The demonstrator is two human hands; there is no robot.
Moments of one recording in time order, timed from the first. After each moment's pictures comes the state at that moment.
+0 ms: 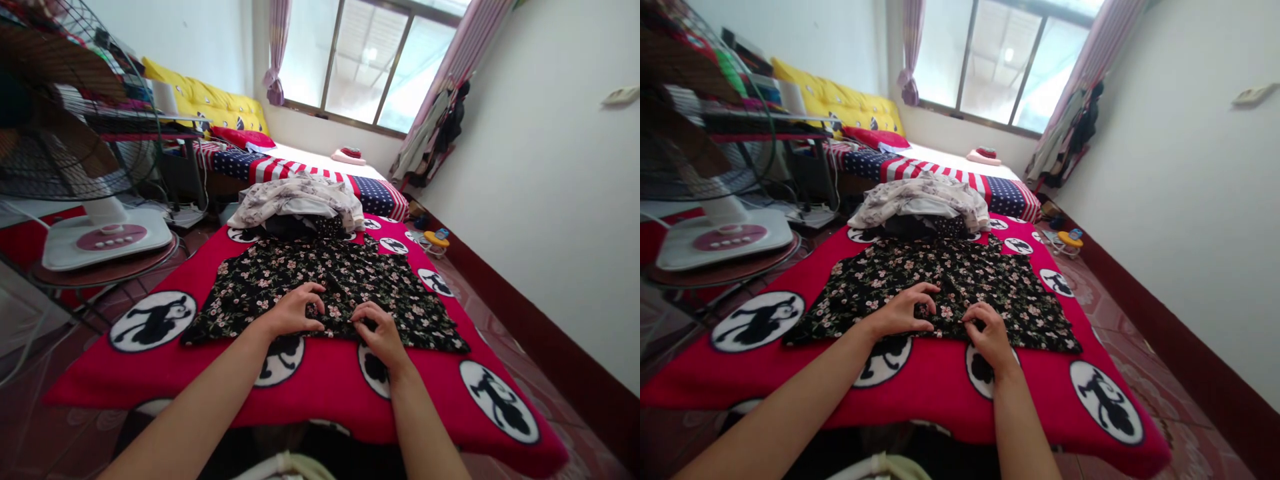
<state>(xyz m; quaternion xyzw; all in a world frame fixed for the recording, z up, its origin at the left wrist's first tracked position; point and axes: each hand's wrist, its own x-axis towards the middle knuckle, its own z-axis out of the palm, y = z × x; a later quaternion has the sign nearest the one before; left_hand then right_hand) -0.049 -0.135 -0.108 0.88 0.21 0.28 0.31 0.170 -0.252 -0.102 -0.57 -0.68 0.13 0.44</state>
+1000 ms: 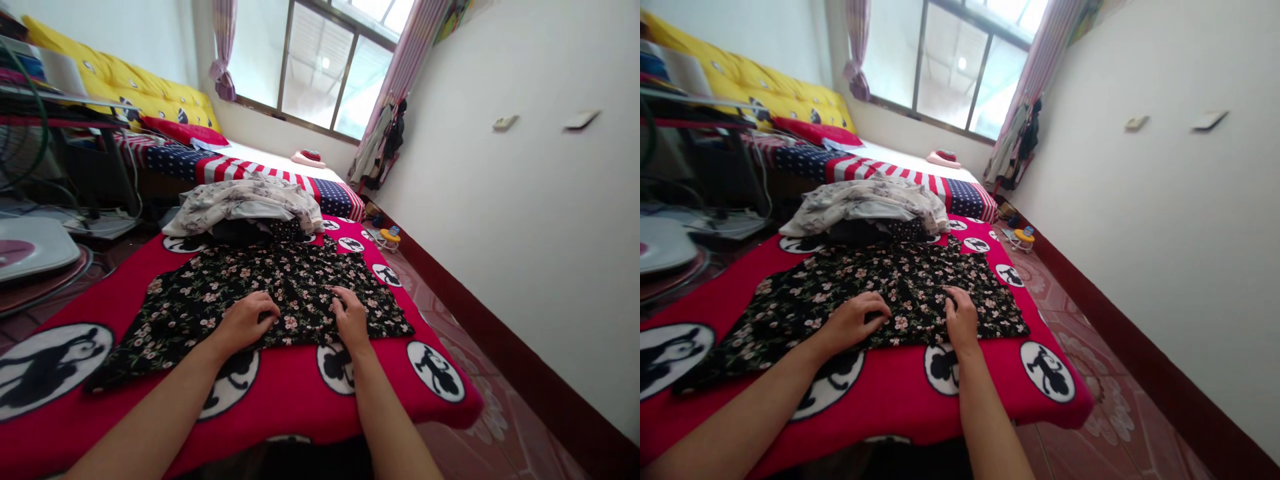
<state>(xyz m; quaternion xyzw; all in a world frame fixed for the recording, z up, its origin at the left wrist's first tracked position) -0.046 -0.134 -0.111 0.90 0.23 0.30 0.21 0.199 -0.238 -0.106 -0.68 -0.56 -0.02 0.48</state>
